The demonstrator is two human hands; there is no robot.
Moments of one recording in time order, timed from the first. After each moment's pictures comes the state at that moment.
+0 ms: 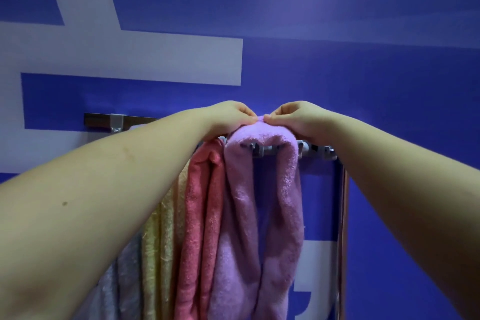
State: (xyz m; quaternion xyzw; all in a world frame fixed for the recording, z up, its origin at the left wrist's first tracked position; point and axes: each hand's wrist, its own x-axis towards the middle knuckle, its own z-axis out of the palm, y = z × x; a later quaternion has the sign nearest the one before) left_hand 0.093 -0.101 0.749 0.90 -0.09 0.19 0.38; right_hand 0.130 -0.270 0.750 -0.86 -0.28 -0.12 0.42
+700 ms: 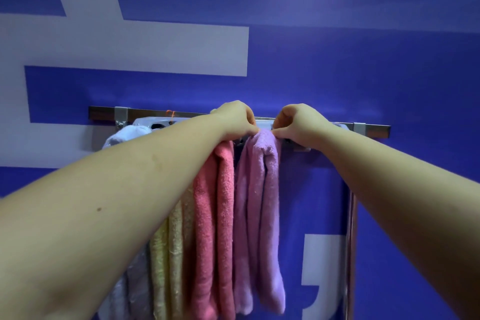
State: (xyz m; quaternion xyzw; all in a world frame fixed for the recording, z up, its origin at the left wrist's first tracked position) left_hand 0.113 -0.097 0.733 0.95 -0.03 0.26 0.18; right_hand 0.149 -0.255 0.724 -0.88 -0.26 -0.25 0.29
